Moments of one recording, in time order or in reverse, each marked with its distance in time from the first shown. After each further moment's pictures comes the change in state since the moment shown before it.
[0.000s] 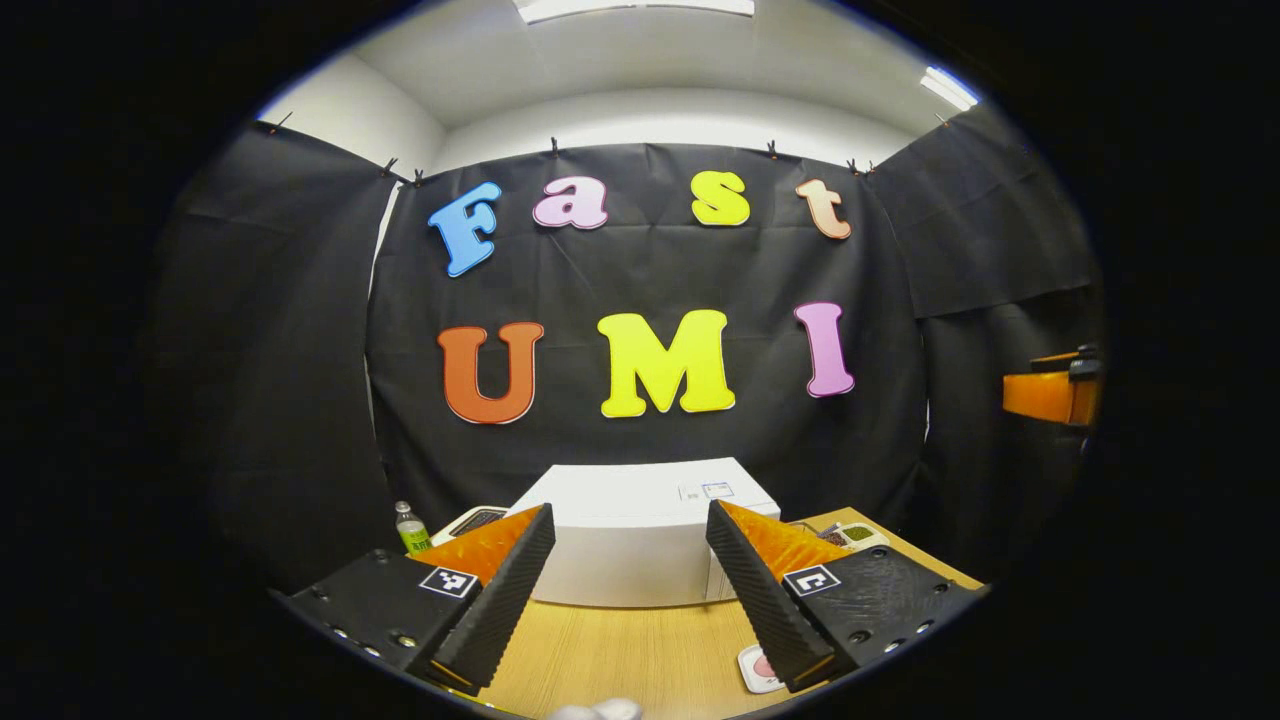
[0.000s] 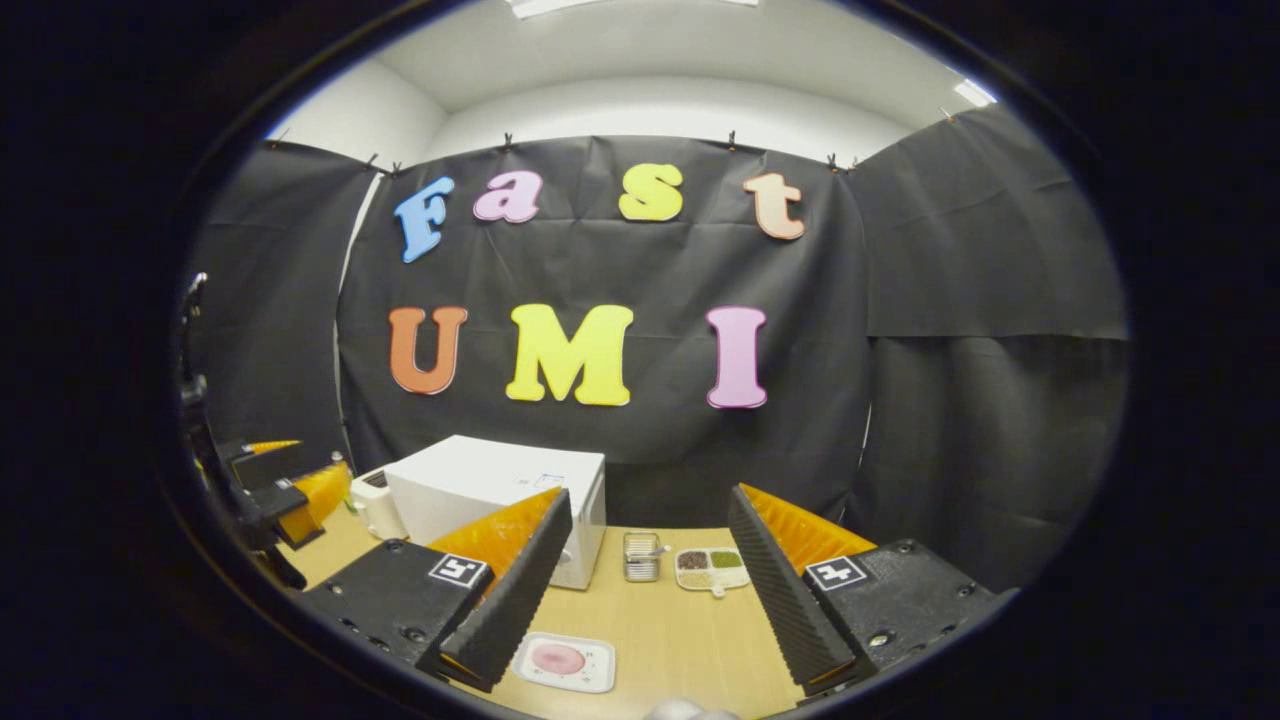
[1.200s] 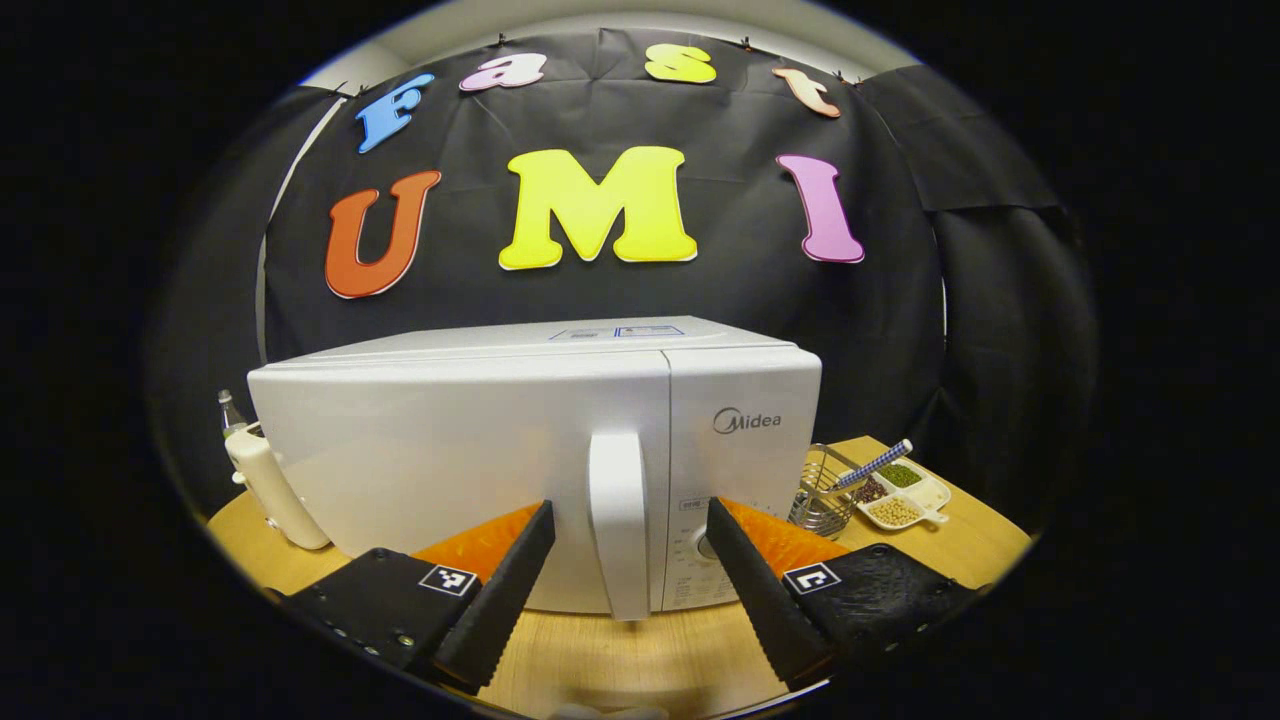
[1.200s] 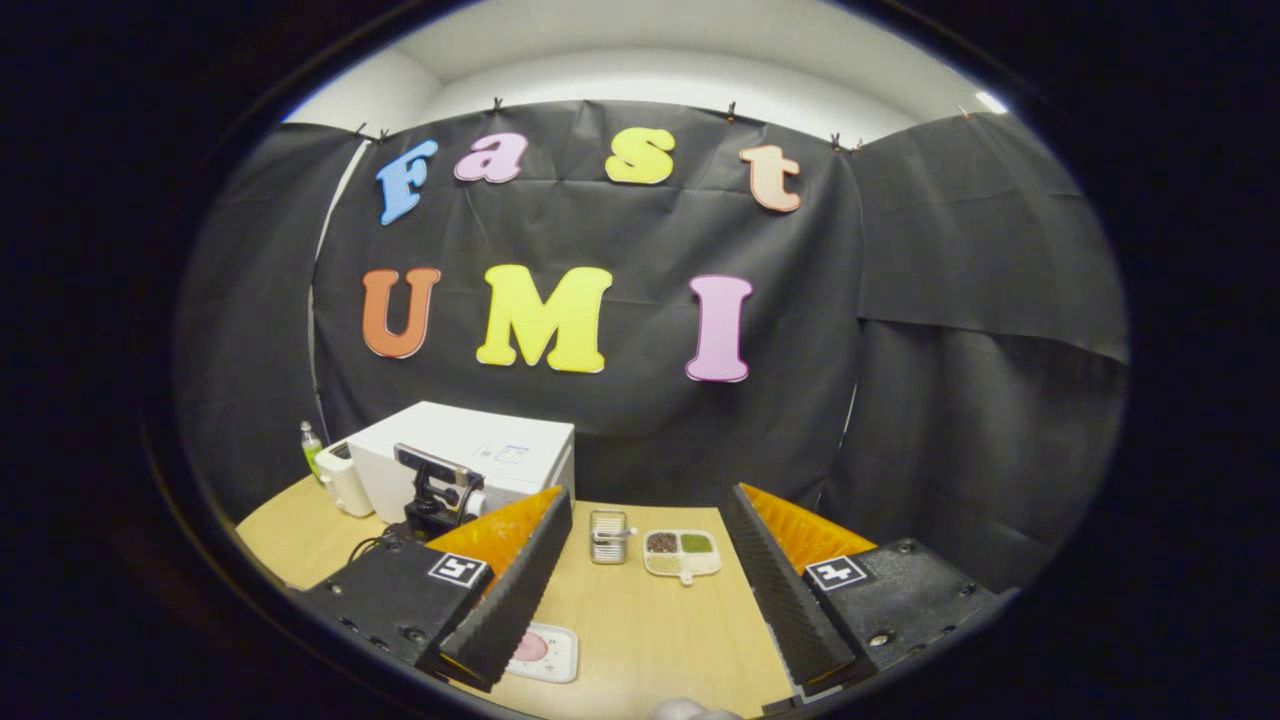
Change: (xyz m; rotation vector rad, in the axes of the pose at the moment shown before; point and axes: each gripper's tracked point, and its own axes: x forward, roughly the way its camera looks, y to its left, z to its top) left arm 0.220 -0.111 -0.228 -0.034 0.214 -0.068; right arm 0.036 -0.026 -0.017 -0.035 0.114 -0.049
